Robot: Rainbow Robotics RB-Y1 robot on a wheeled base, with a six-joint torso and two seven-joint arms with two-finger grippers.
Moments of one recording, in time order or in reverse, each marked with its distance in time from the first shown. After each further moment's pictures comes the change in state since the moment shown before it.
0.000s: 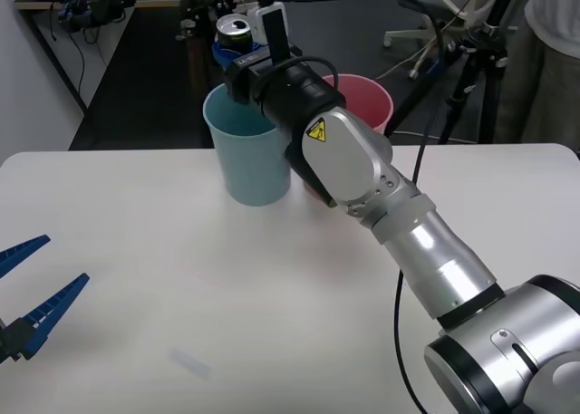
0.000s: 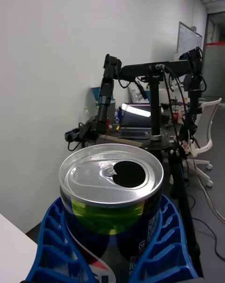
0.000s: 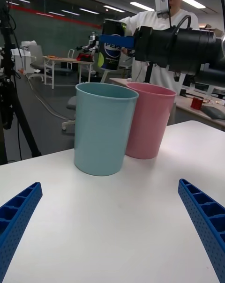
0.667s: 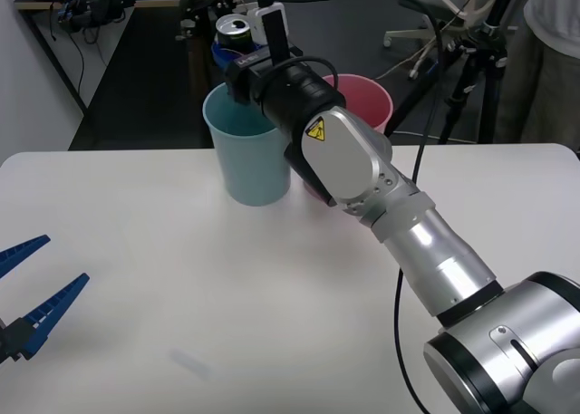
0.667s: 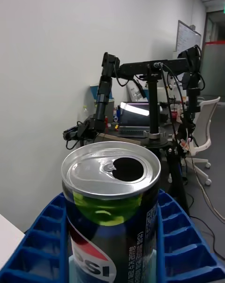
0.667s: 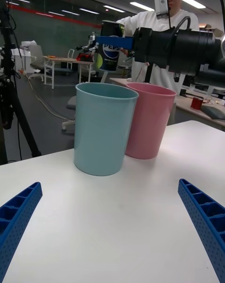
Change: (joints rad) right arm -0.002 -0.004 -0.001 0.007 -0.001 0.001 -0.002; left arm 0.000 0.000 0.000 0.000 0.000 0.000 0.000
